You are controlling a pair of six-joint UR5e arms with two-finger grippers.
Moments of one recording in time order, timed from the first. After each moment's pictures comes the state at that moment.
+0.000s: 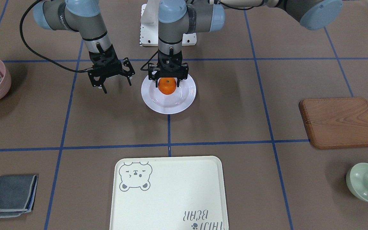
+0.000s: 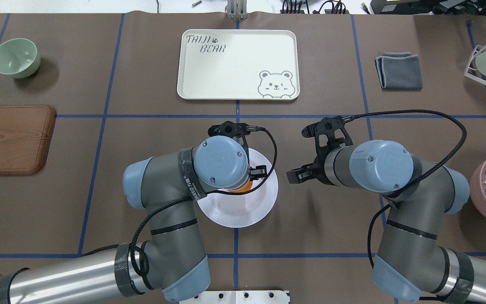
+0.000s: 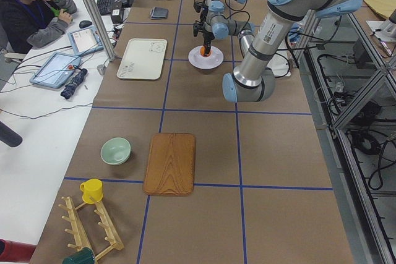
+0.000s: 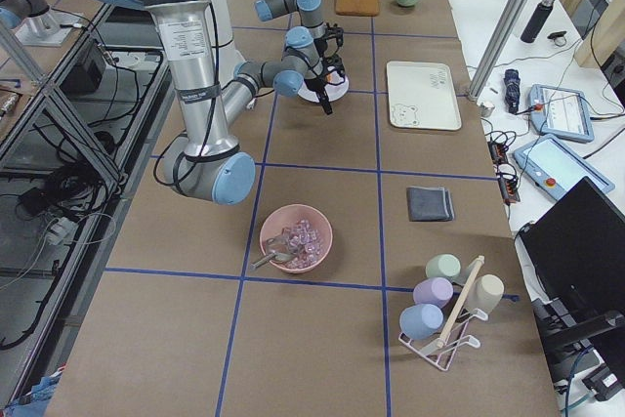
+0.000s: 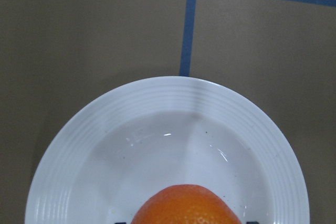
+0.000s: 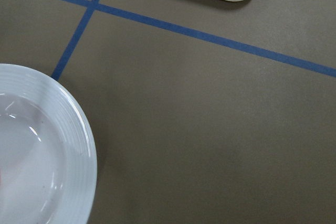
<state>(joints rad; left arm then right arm) -0.38 -2.38 -1.65 -1.61 -1.65 -1.36 0.45 -1.27 1.95 -1.32 1.63 0.96</state>
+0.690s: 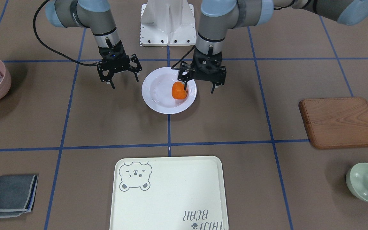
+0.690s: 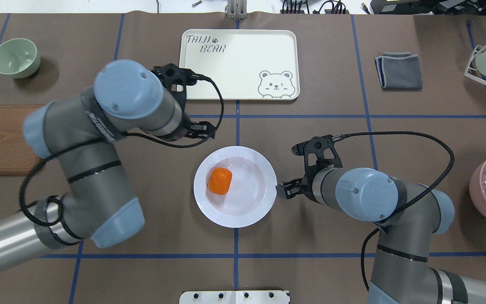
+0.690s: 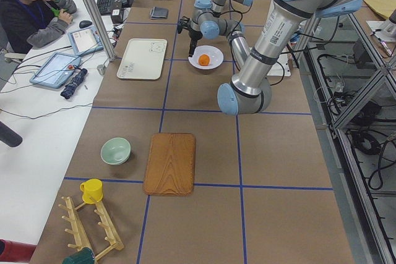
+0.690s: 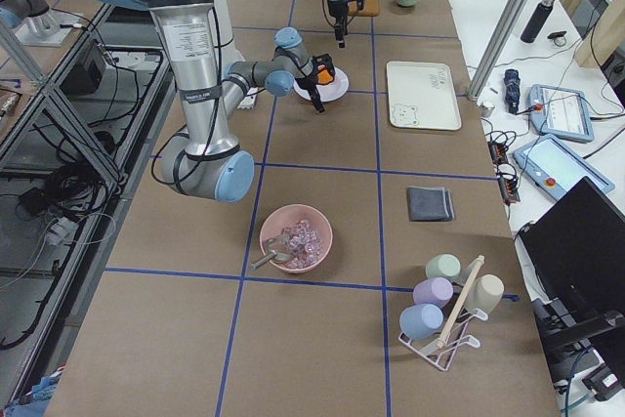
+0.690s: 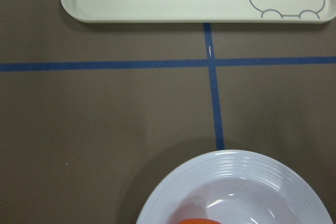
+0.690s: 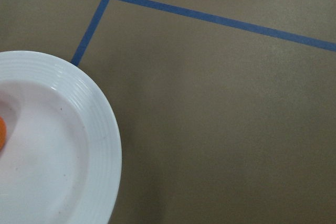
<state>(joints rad) -0.62 -2.20 -1.85 -1.54 -1.83 -1.01 0.35 -1.27 1.95 -1.29 1.51 1.03</state>
